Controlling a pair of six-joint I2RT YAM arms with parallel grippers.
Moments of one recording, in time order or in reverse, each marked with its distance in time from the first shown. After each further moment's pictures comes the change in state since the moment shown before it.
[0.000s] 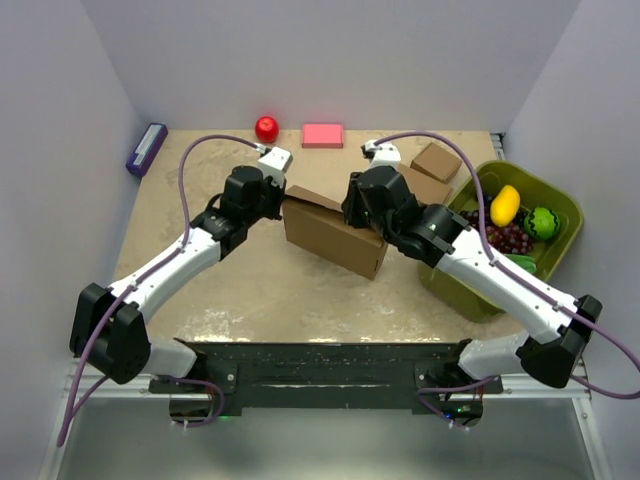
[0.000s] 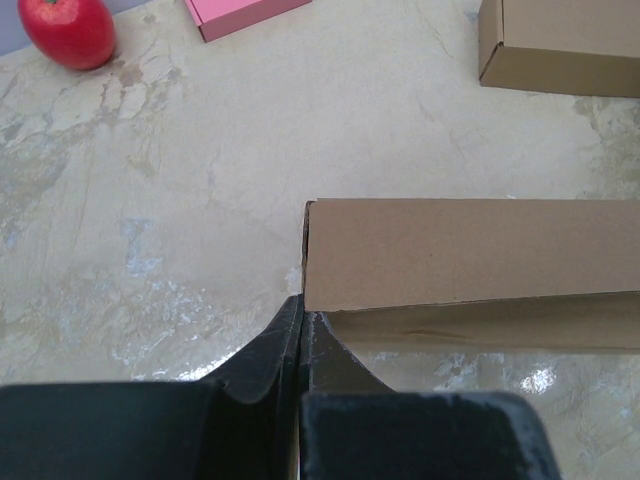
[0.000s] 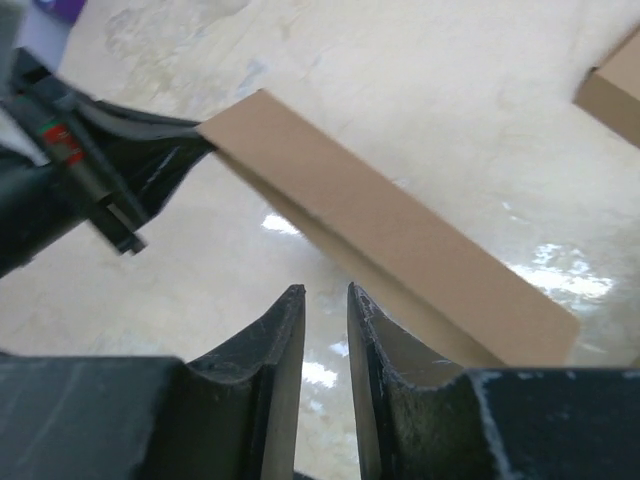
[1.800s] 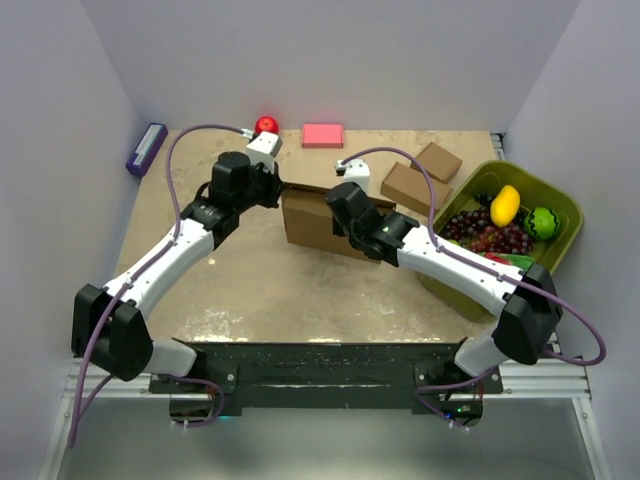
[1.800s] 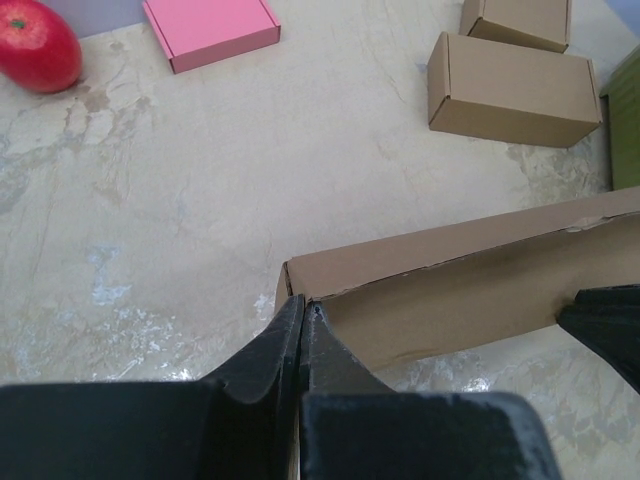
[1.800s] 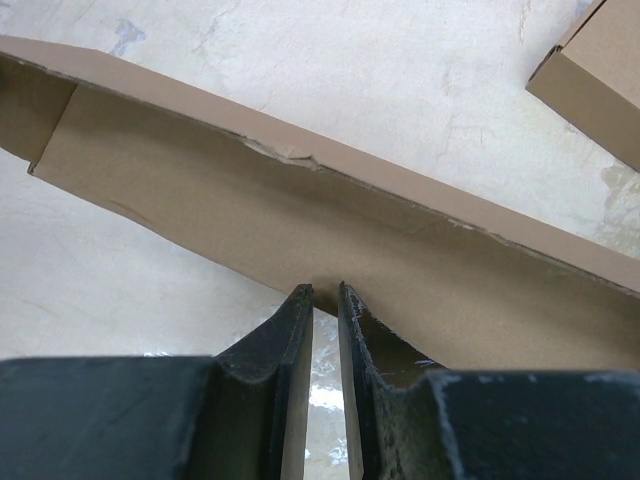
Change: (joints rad) left arm 0.079 0.017 0.088 -0.023 0.158 -0.086; right arm 0.002 0.185 -0.163 0.214 0.150 -0.074
